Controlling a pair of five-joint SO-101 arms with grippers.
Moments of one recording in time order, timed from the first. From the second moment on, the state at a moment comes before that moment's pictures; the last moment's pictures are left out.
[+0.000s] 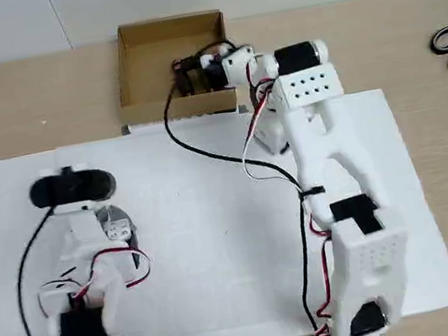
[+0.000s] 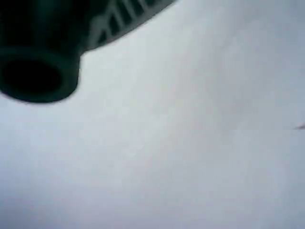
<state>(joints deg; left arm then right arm) -3.3 -78.0 72.0 57.4 6.7 -12.7 22.2 -28.0 98.7 25.7</state>
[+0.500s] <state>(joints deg) -3.7 -77.9 53.6 64.4 16.3 -11.2 -1.1 4.0 98.1 21.1</state>
